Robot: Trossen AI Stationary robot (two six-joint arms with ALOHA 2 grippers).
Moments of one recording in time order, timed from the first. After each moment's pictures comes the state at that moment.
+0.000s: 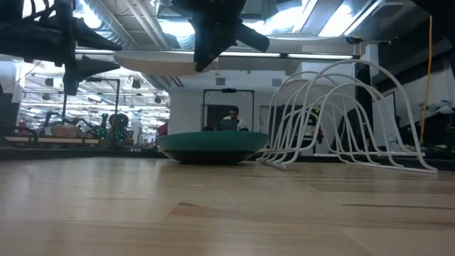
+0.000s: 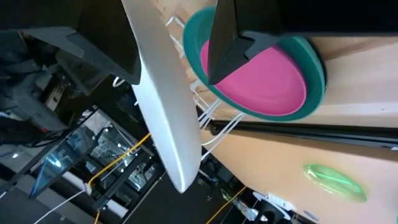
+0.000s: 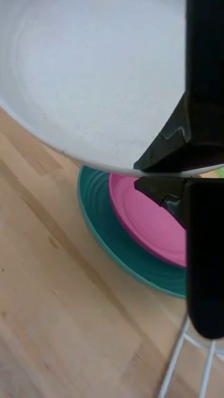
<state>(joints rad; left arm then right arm) -0.09 0.02 0.09 -0.03 -0.61 -0.65 0.13 2.20 2.14 -1.03 0.49 -1.00</state>
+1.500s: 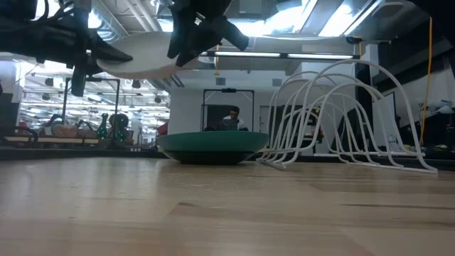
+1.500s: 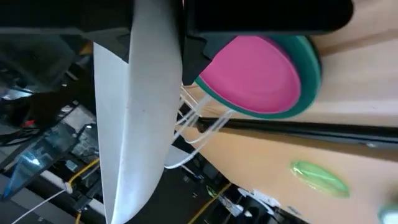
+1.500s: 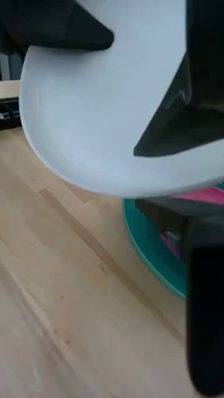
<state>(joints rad) -0.09 0.31 0.09 0.18 -0.68 -0.66 0.13 2.20 2.14 -0.86 0.40 -1.02</state>
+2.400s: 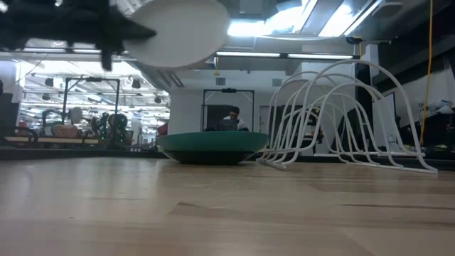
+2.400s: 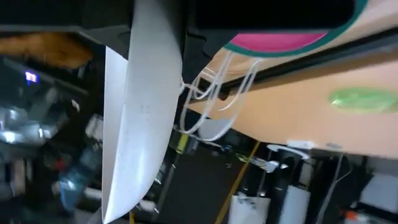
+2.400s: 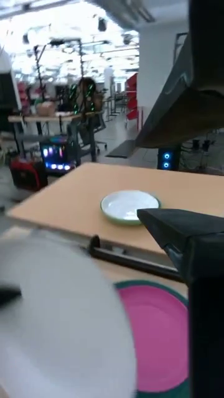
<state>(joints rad) -0.09 0.75 0.18 0.74 -0.57 -0.25 0.14 1.89 2.34 -1.03 0.76 -0.86</state>
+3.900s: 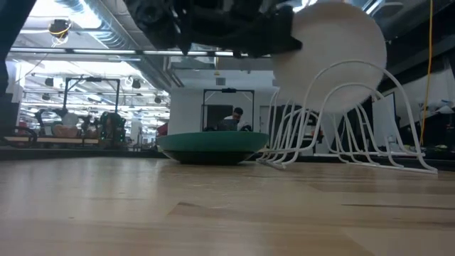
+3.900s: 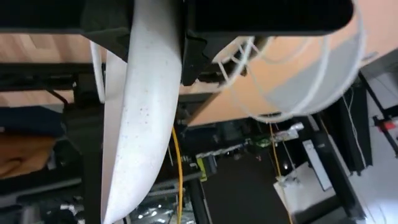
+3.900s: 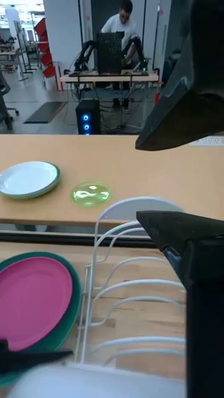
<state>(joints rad) -0.02 1.94 1.13 0.87 -0.41 0.27 0.14 1.51 2.04 -1.57 0.83 -0.32</state>
